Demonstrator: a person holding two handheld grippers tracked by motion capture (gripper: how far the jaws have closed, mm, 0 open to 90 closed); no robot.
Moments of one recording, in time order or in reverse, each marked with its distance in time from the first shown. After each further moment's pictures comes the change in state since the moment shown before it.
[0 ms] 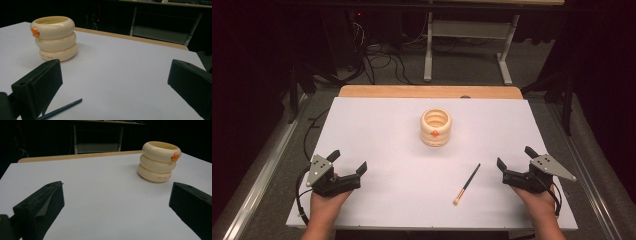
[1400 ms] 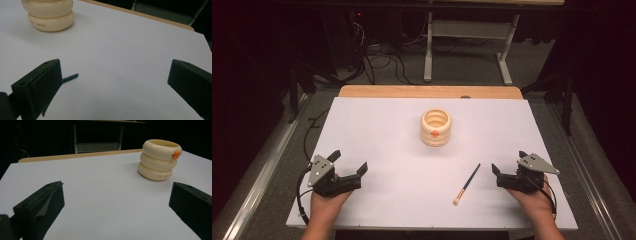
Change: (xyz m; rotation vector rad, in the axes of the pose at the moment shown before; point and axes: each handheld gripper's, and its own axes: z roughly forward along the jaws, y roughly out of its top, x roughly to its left) left arm 0.000 -0.001 0.001 0.008 0.002 0.014; right arm 0.006 -0.010 0.016 0.193 -0.015 -0.085
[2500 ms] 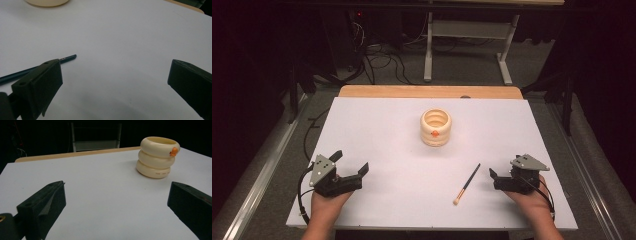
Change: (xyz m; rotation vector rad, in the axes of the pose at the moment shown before) left arm -0.003 0.001 0.001 0.016 -0.011 0.013; right arm 0.003 -0.007 0.012 0.135 -0.004 -0.034
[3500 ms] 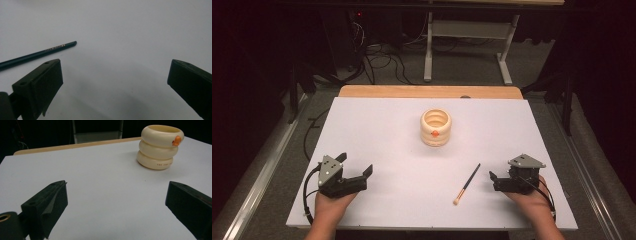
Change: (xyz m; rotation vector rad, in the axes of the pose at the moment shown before) left arm -0.010 -0.002 0.006 0.067 0.022 0.014; right arm 0.001 0.002 0.002 0.107 0.008 -0.022
